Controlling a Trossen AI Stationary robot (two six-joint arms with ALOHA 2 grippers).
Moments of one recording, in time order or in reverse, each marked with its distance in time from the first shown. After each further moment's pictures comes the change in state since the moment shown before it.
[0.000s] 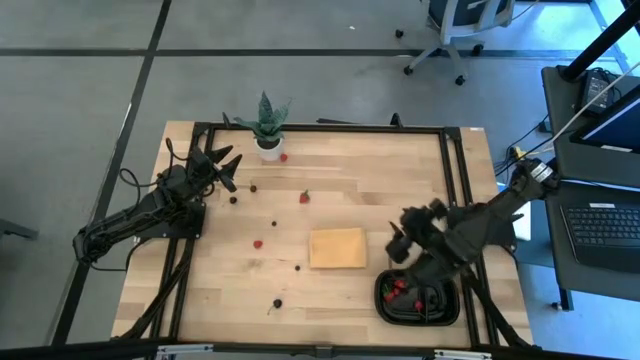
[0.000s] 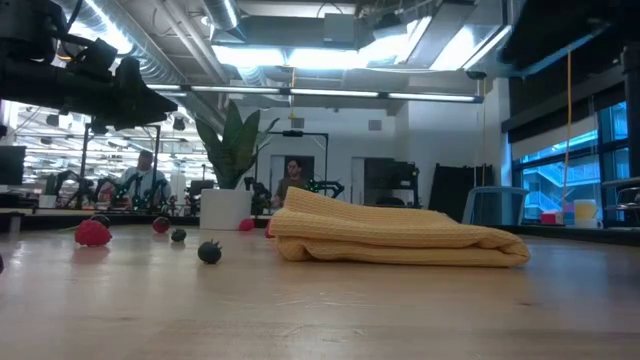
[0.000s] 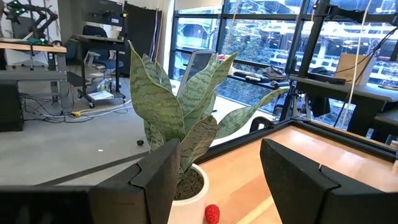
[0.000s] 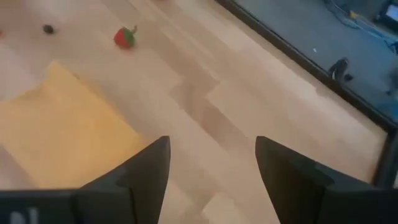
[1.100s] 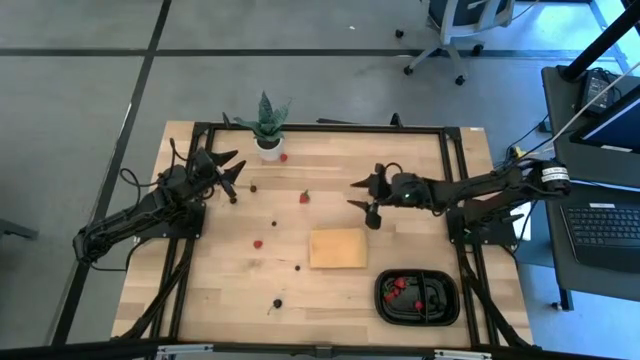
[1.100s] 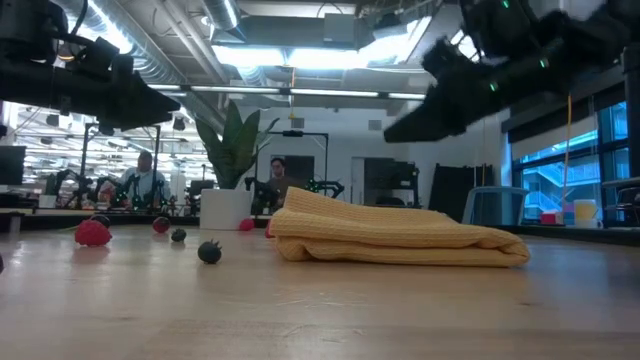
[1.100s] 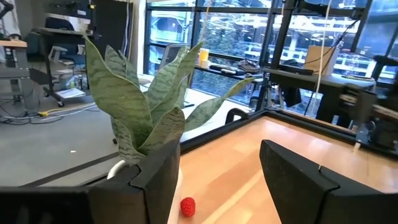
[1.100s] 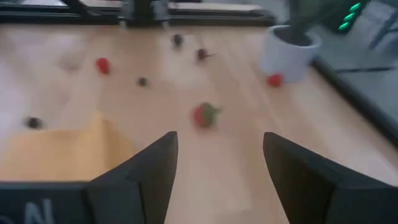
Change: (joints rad) left arm 0.000 0.000 0.000 -0.018 0.121 0.000; right arm -0.742 -0.136 -0.748 1.859 -0.731 -1.450
